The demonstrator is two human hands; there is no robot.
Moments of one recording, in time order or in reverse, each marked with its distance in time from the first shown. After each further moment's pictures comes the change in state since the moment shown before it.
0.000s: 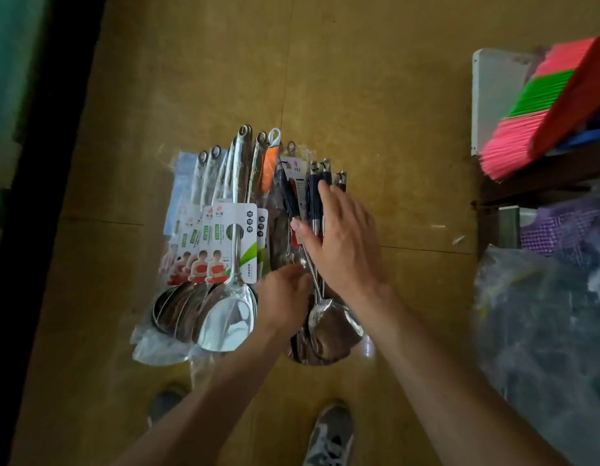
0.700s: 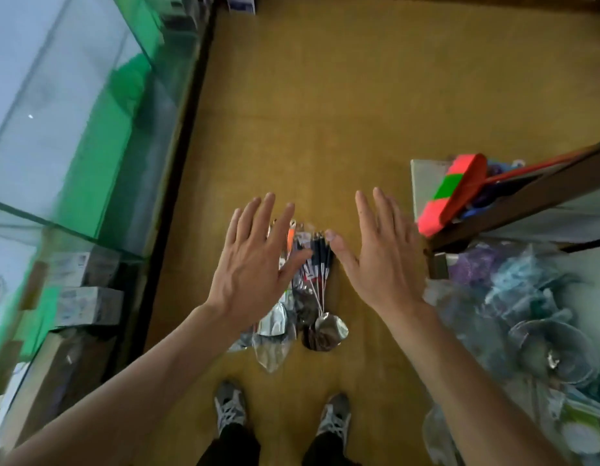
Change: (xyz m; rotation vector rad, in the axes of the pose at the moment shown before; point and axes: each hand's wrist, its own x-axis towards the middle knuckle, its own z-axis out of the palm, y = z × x) left_hand -0.225 0.254 -0.248 0.816 0.327 0.700; right_hand -0.084 -0.123 -0.341 -0.129 0.214 0.011
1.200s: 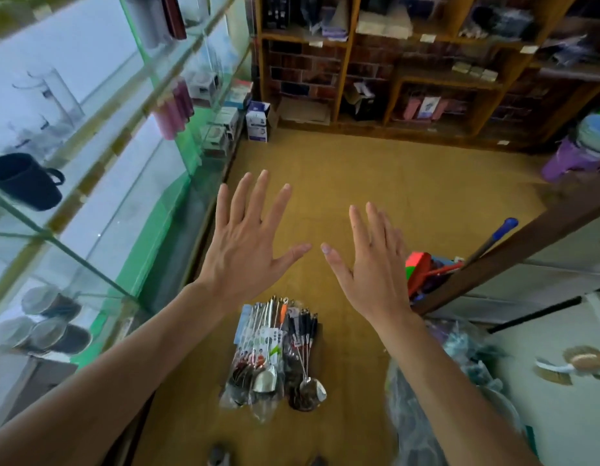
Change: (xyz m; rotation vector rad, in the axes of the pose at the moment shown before) left_hand 0.015 0.085 -0.315 0.247 0.281 0.049; right_hand 0.005 -0.064 -0.298 0.005 0.189 -0.094
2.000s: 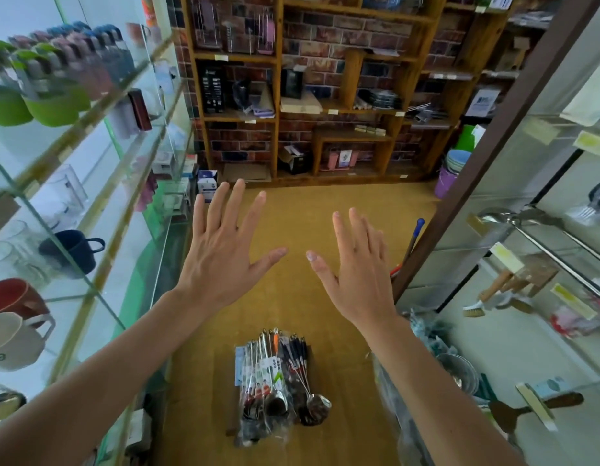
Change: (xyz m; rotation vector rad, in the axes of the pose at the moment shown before) left_hand -0.097 -0.085 -0.171 -0.056 0.205 0.221; right_hand -0.113 -0.169 -0.137 -0.117 0.224 0.143
